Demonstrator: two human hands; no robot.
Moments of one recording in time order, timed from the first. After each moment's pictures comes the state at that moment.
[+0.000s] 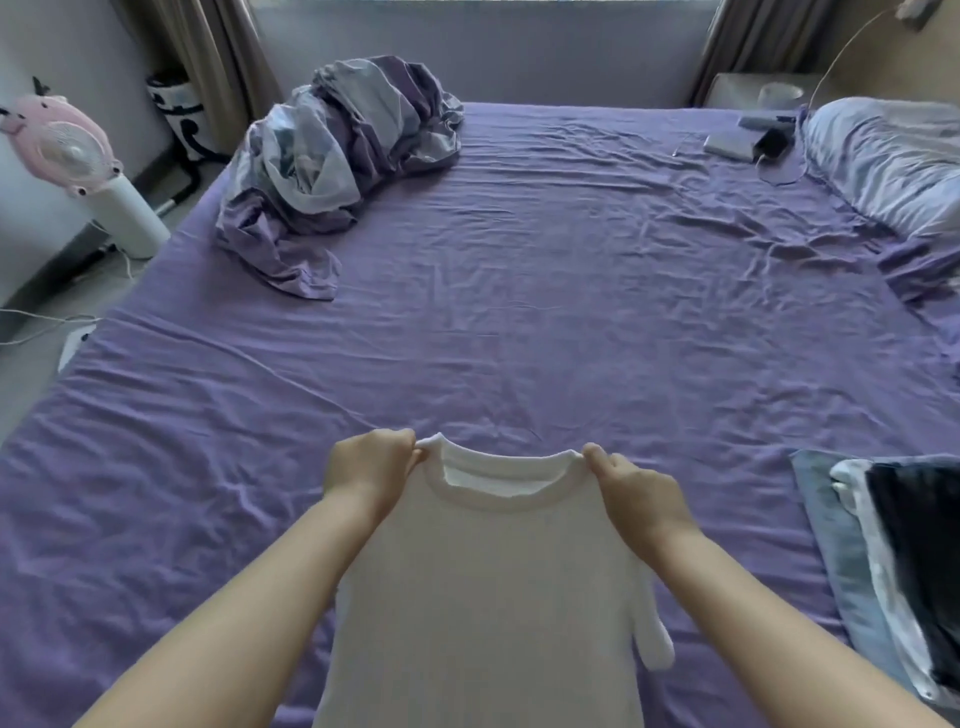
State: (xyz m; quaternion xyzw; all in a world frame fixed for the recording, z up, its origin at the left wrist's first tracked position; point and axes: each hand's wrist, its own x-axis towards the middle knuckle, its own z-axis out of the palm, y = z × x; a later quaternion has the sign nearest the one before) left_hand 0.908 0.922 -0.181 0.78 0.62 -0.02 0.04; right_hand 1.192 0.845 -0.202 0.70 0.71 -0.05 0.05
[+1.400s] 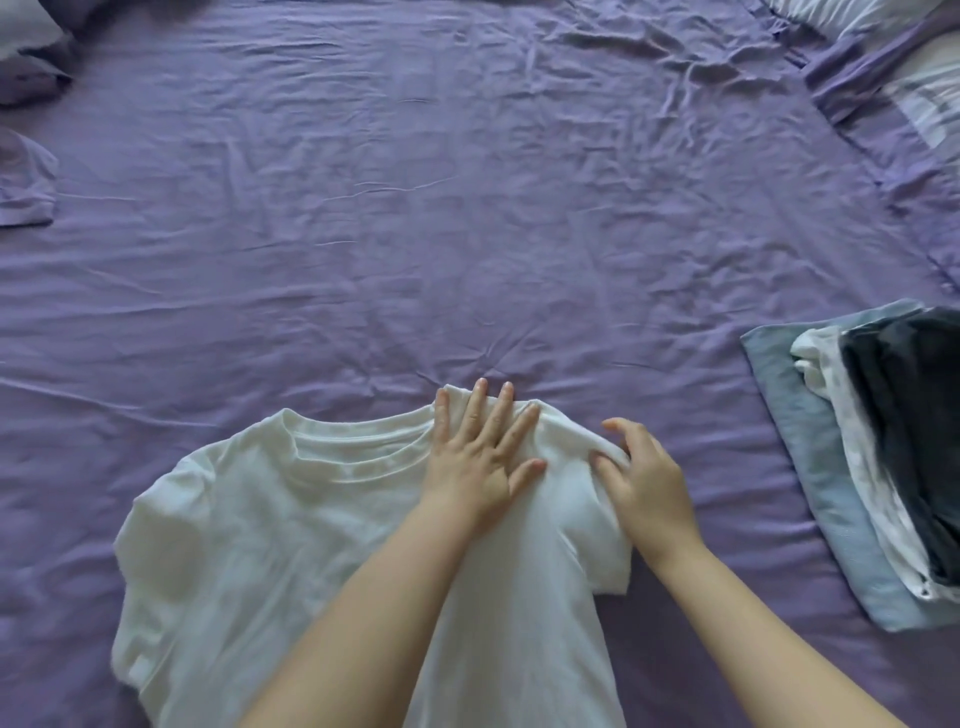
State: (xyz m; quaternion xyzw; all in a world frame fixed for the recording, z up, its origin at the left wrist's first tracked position) left_hand 1.105 0.917 -0.375 0.91 0.39 -0.09 0.10; right_hand 1.263 0.813 -0.334 0.84 0.43 -0.21 -0.26
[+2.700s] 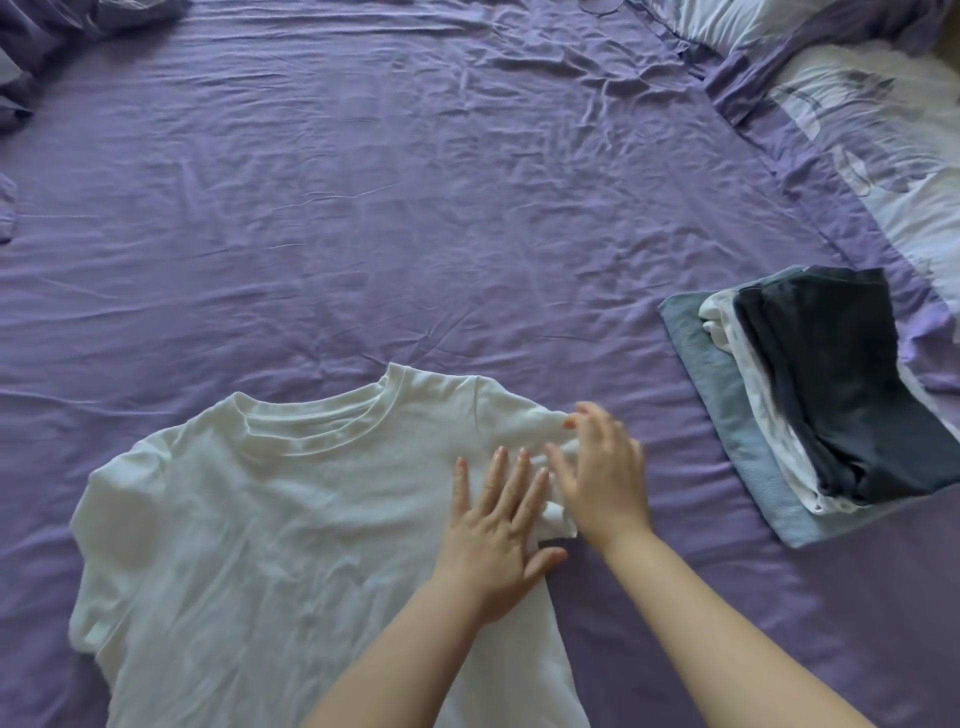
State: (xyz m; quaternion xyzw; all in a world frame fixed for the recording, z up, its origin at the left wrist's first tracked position) left_hand 1.114 0.792 -0.358 0.94 0.30 -0.09 0.13; right_hand 1.254 0.767 -0.318 0.85 0.48 -0.06 -0.19
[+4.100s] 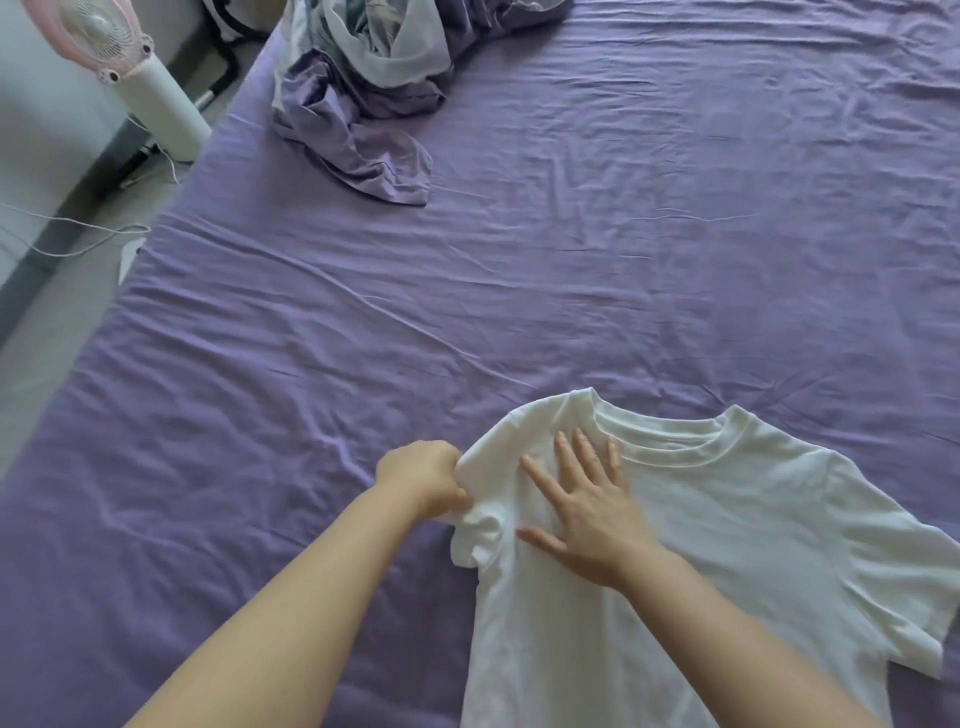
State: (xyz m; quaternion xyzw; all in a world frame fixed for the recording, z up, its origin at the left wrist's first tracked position) left_hand 0.785 0.960 -0.288 0.69 0.64 -0.22 0.25; right_hand 0.988 0.892 -0.338 0.57 0.80 -0.17 0.10
